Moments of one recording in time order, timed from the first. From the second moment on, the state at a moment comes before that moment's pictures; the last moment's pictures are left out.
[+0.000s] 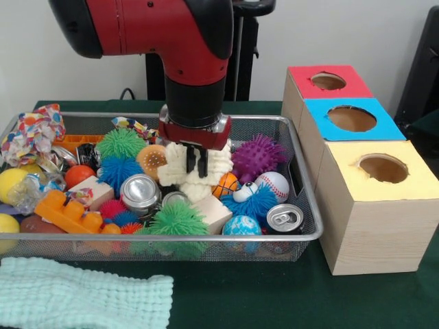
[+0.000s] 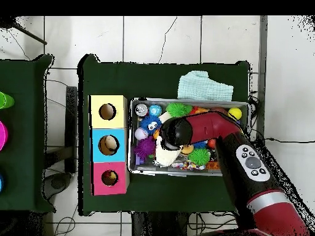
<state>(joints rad) -0.62 -0.52 0.50 1.56 -0.68 0.79 2.23</state>
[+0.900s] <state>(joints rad) -0.62 -0.55 0.49 1.58 -0.67 0.79 2.23</state>
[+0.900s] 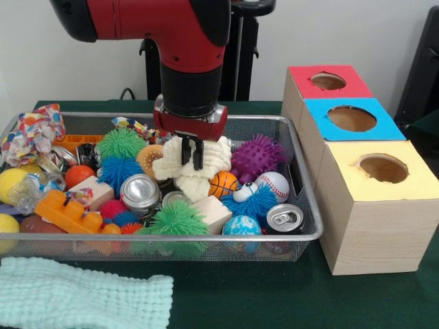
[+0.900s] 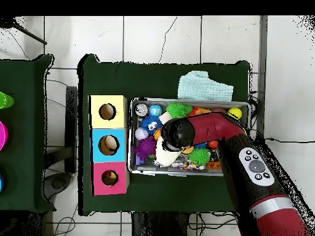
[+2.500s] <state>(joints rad) -0.70 -0.47 0.49 1.51 -0.67 0.79 2.23</state>
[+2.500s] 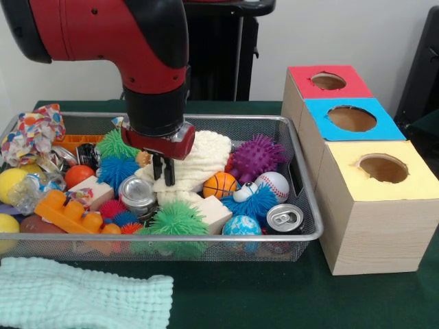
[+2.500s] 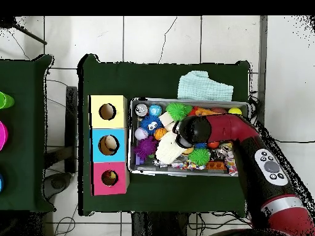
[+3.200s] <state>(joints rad) -0.73 -0.40 0.50 1.47 -0.67 0.80 2.23</state>
